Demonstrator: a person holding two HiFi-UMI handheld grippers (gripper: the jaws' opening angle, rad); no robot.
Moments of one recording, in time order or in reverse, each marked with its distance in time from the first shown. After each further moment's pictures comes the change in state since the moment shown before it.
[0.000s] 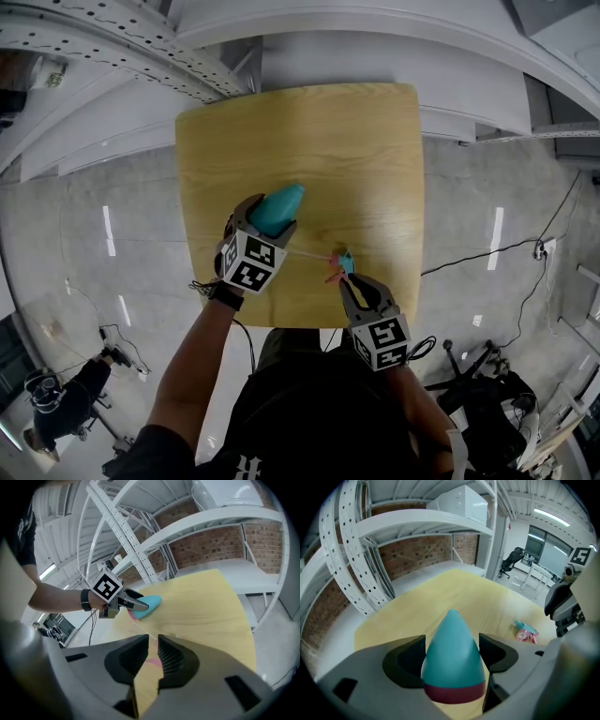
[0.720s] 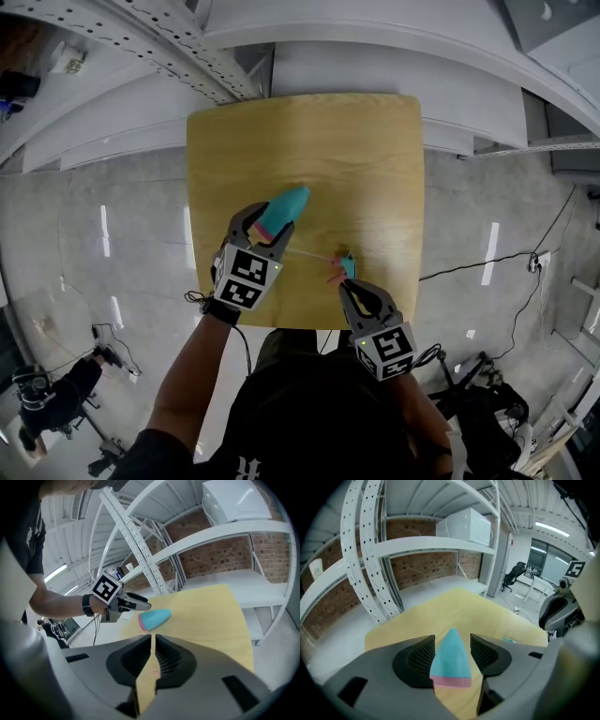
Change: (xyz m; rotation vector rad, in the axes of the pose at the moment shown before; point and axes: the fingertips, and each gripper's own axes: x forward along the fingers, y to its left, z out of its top) left arm -0.063 0.000 0.031 -0.070 -0.152 0.031; right arm -0.024 0.030 0.035 -0.077 -0.089 0.068
